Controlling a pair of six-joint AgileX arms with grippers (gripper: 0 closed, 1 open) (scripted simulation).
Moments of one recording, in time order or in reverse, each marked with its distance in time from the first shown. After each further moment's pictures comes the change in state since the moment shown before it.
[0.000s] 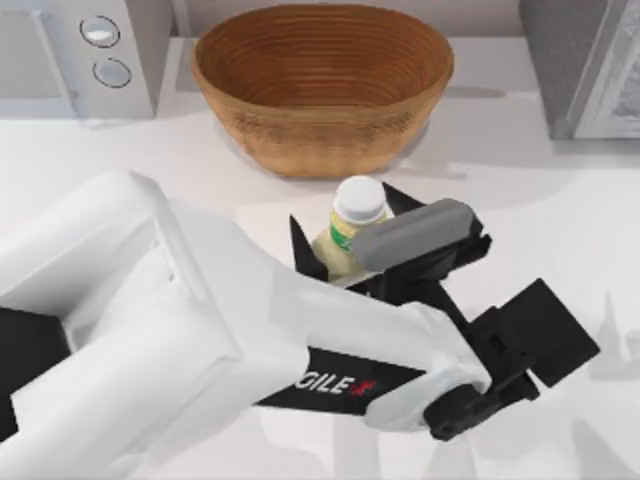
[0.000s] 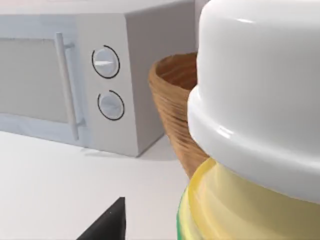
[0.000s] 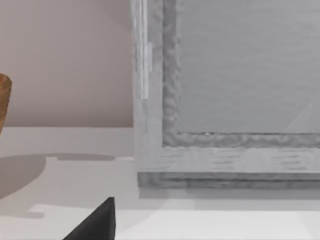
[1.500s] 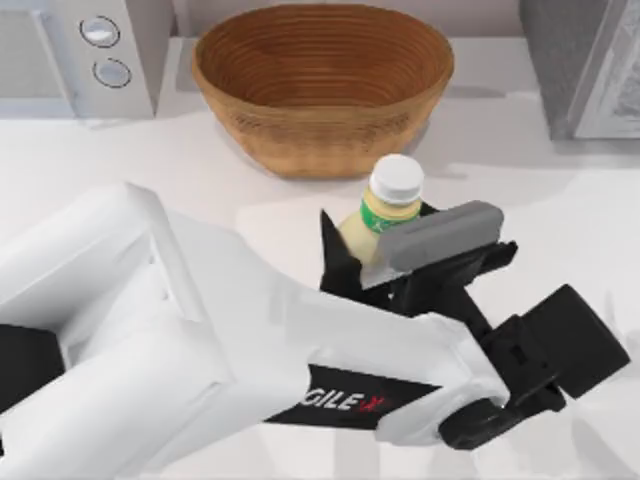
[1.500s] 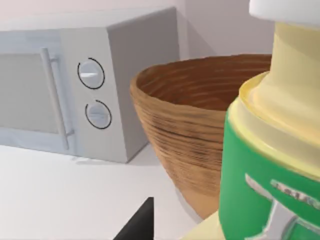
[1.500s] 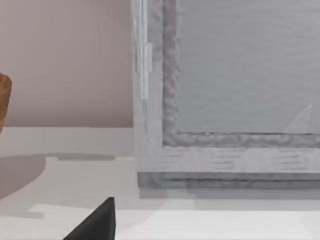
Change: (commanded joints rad) left arm -0.026 -0.001 0.009 0.094 0.026 0.115; right arm 0.000 0.000 0.000 0.000 0.000 0.000
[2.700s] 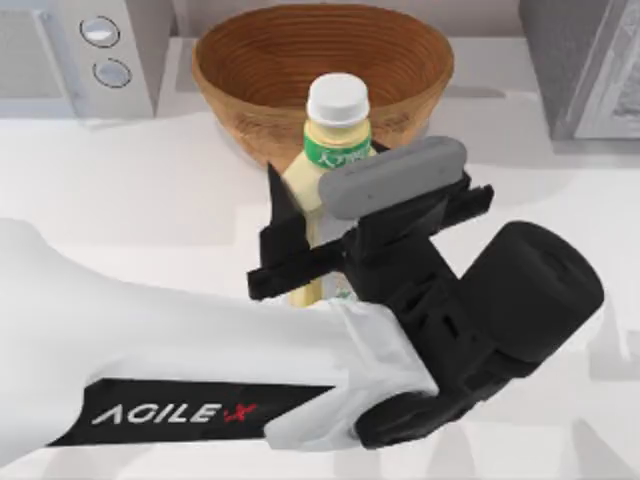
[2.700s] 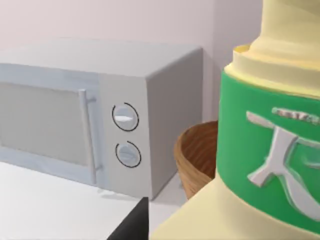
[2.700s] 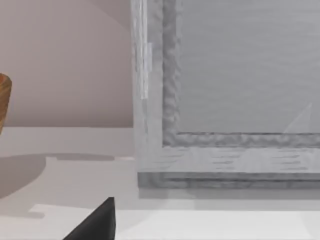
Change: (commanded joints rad) left arm -0.005 -0.276 -0.149 0.208 0.025 0.359; right arm 0.000 0.000 0.000 0.000 0.000 0.000
